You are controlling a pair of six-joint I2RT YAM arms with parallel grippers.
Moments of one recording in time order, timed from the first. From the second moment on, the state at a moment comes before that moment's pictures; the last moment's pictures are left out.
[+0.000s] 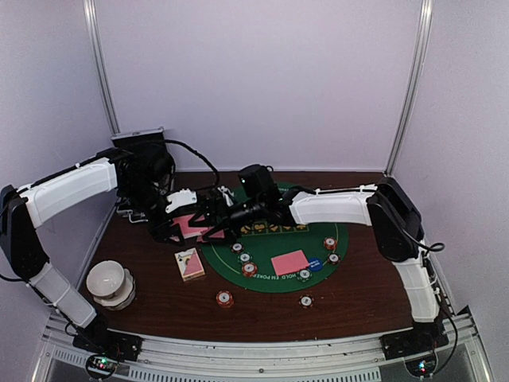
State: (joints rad) left arm -0.52 1.54 1.34 -1.07 0.27 0.72; right arm 0.90 2.25 1.75 0.08 -0.82 1.08
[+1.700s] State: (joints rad) left arm -0.52 1.54 1.33 -1.06 0.24 0.73; right arm 0.85 2.15 1.64 0.19 -0.86 1.18
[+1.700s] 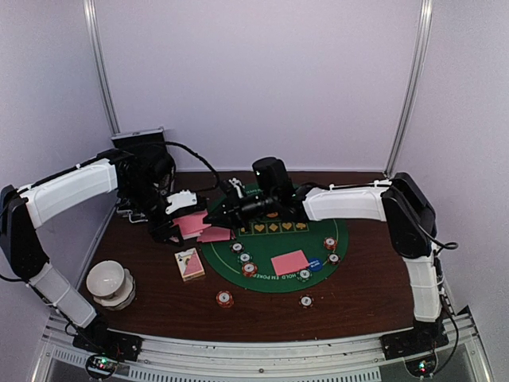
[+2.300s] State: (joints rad) left arm -0.52 1.54 1.33 -1.06 0.24 0.73; right arm 0.74 1.93 1.37 0.20 -0.87 1.16
